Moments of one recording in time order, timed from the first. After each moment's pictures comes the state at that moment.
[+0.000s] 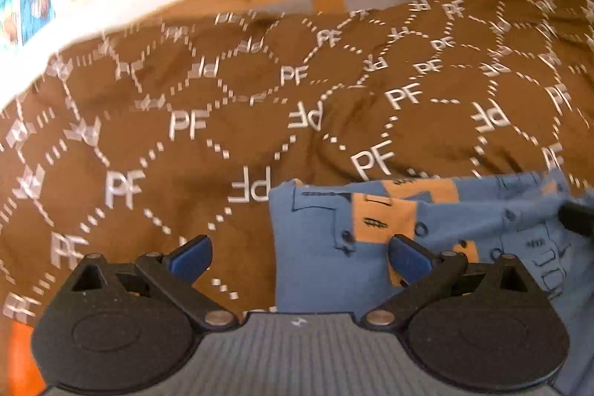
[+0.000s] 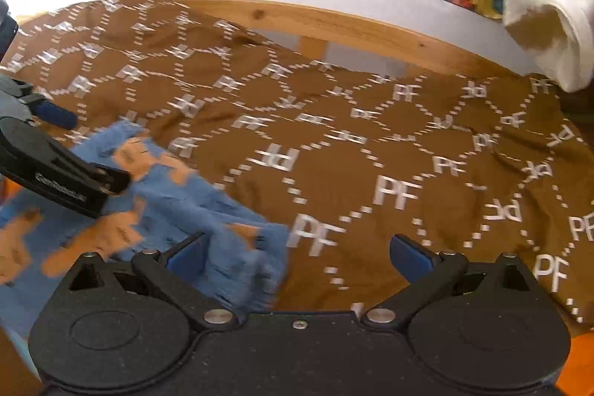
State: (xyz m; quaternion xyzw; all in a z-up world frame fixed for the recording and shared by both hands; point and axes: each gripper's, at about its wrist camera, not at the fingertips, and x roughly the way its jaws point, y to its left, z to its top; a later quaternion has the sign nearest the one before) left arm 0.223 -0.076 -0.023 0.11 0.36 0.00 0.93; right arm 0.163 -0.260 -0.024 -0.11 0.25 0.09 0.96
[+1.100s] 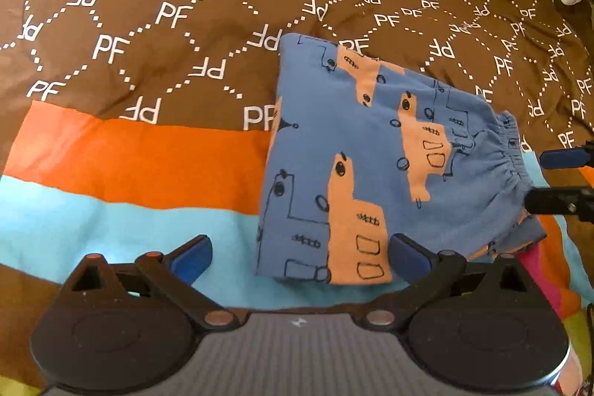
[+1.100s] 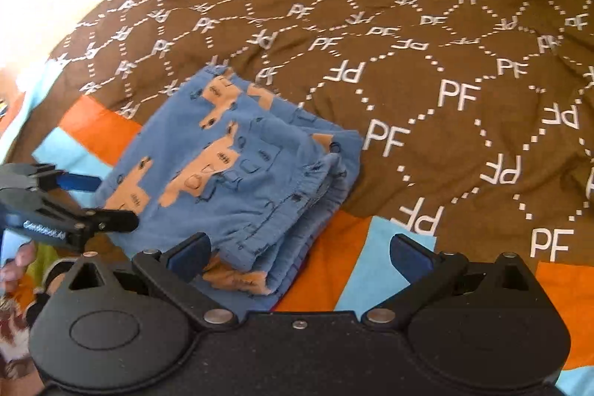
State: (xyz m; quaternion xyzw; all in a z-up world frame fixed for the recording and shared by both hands) left arm 0.110 -0.042 -0.015 -0.03 0.47 -0.02 0.88; right arm 0.155 -0.296 0.003 -0.02 0.43 0.26 0.86
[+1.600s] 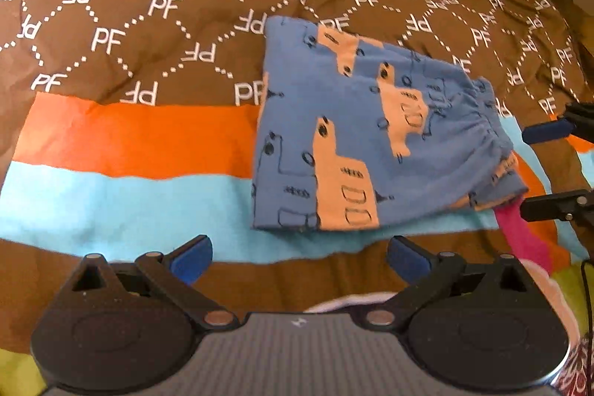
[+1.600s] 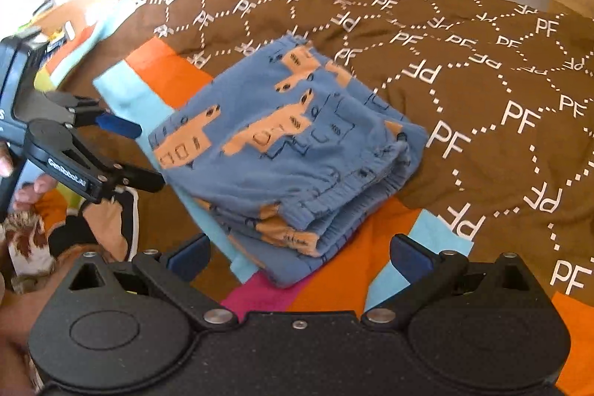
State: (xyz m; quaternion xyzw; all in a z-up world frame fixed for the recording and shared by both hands) left arm 0.087 -0.050 -0.012 0.00 0.49 -0.05 0.87; right arm 0.131 -0.284 0.006 -0.11 0.43 0.36 0.82
